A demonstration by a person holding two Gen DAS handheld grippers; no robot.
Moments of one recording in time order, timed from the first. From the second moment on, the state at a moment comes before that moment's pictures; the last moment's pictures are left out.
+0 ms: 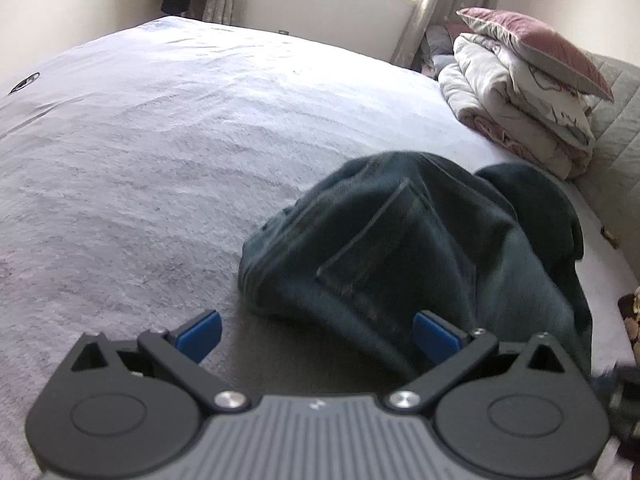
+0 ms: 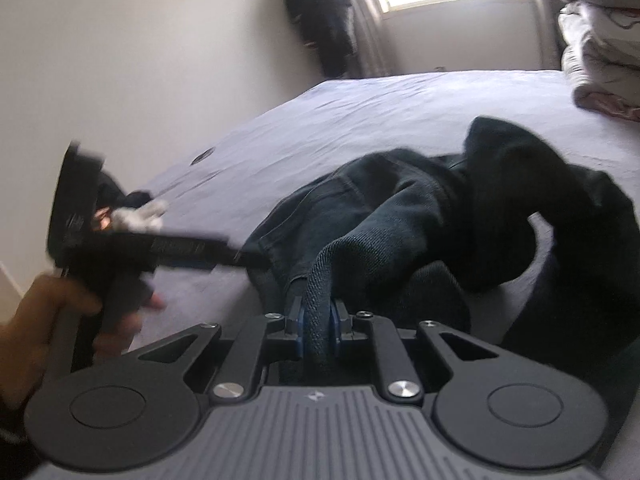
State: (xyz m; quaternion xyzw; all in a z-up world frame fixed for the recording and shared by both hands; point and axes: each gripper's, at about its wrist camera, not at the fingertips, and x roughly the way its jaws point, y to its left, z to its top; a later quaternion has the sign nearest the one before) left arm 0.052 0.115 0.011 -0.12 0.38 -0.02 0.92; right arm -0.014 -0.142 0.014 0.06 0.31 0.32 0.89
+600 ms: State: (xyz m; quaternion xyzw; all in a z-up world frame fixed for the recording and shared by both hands) left arm 0.063 0.081 -0.011 -0.08 0.39 -0.05 0.92; right arm -0.040 -0.128 -0.003 0.04 0.35 0.36 0.87
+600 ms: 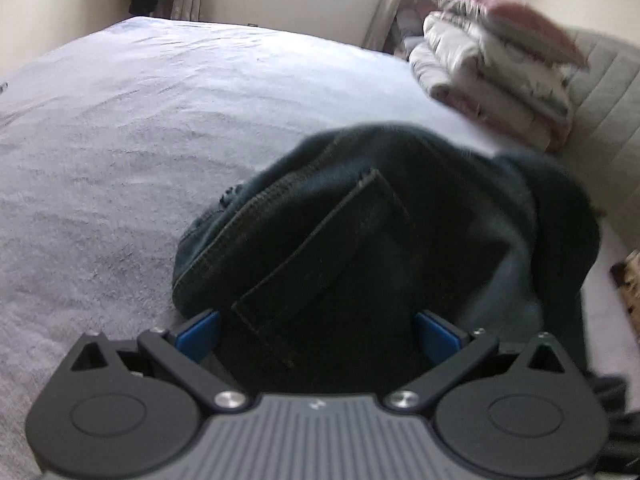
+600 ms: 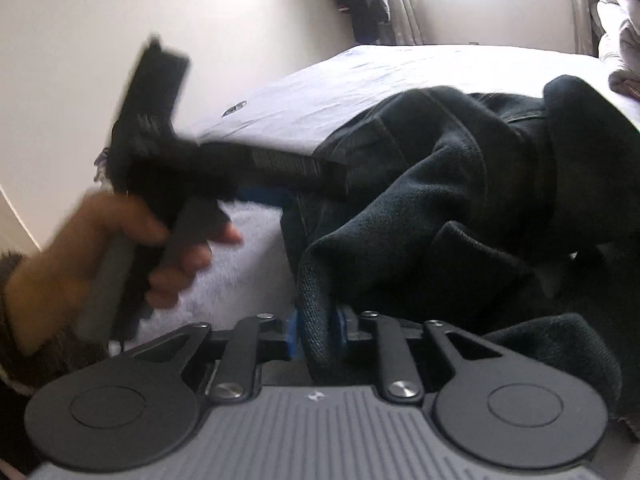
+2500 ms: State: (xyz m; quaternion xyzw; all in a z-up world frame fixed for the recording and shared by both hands) left arm 0.053 0.097 0.002 -0.09 0.38 -0.05 0.92; right arm 0.015 -0.180 0.050 0.11 0.26 0.25 0.93
